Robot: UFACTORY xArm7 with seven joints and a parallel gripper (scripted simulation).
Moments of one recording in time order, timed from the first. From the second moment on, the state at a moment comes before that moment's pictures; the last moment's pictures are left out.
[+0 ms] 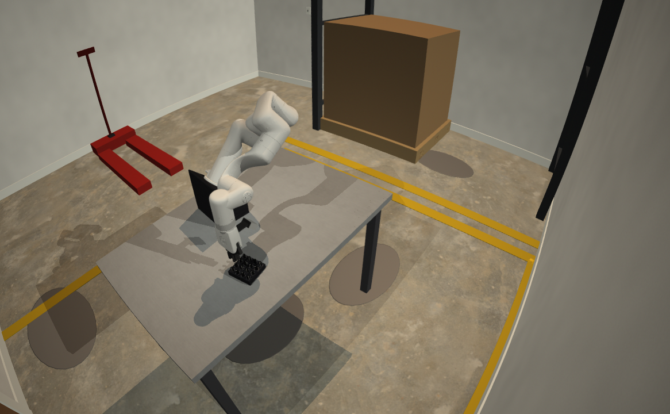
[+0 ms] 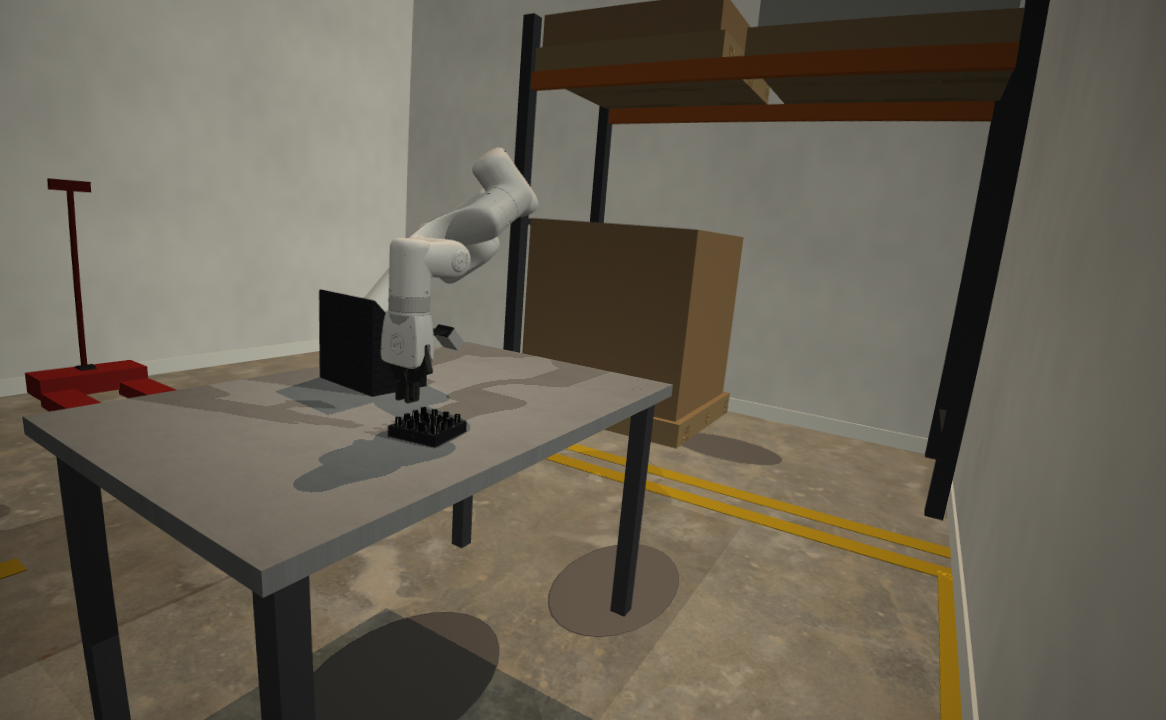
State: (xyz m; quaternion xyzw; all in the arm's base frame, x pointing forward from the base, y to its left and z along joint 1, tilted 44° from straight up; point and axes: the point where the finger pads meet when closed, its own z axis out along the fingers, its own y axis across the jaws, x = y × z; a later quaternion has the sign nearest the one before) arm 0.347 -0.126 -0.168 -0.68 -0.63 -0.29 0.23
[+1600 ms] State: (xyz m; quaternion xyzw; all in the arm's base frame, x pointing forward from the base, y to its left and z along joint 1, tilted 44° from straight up) arm 0.394 -0.118 -0.125 -0.52 -0.77 -0.34 0.16
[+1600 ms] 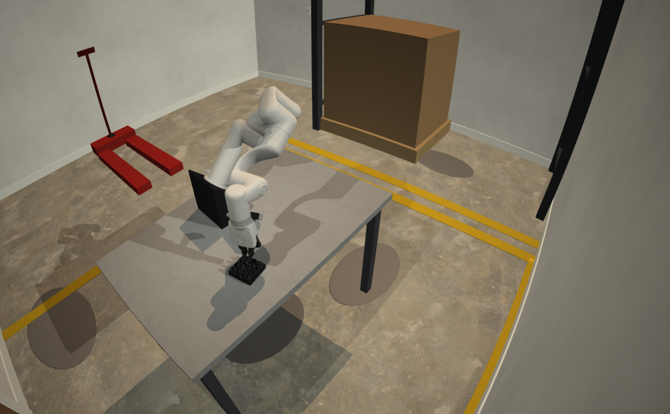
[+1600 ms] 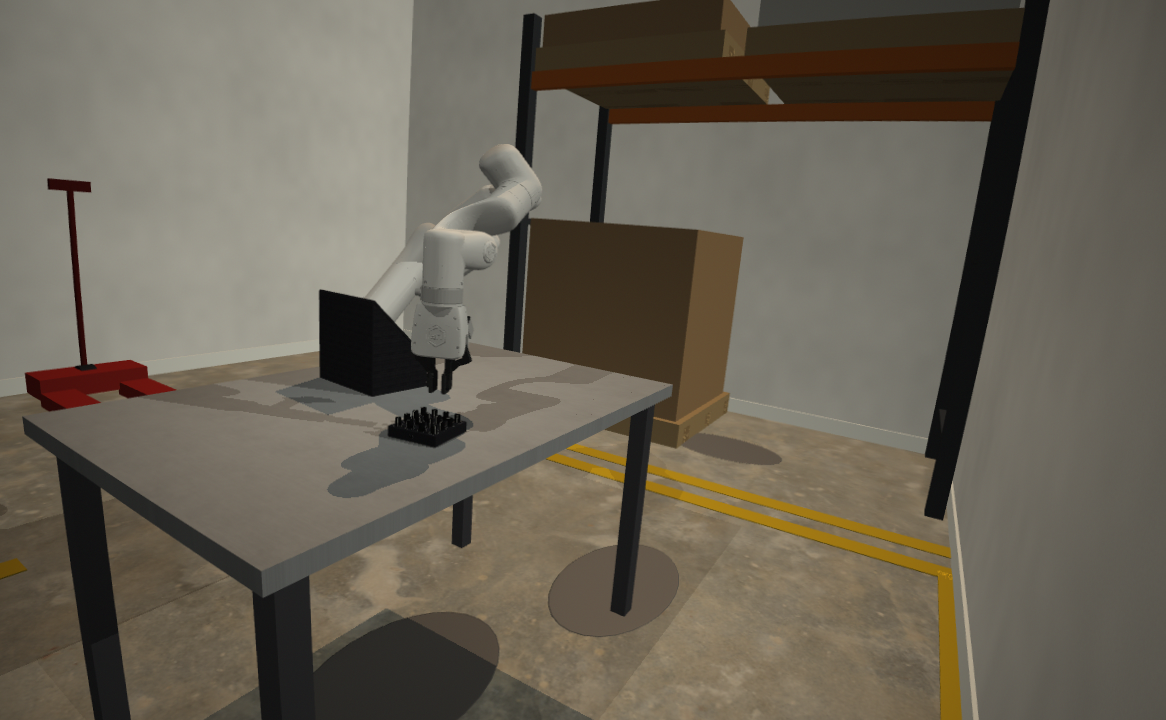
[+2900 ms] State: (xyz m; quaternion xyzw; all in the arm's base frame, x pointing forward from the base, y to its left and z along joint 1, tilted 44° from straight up) arm 0.396 -0.101 -0.144 -0.52 -0.77 -0.34 0.16
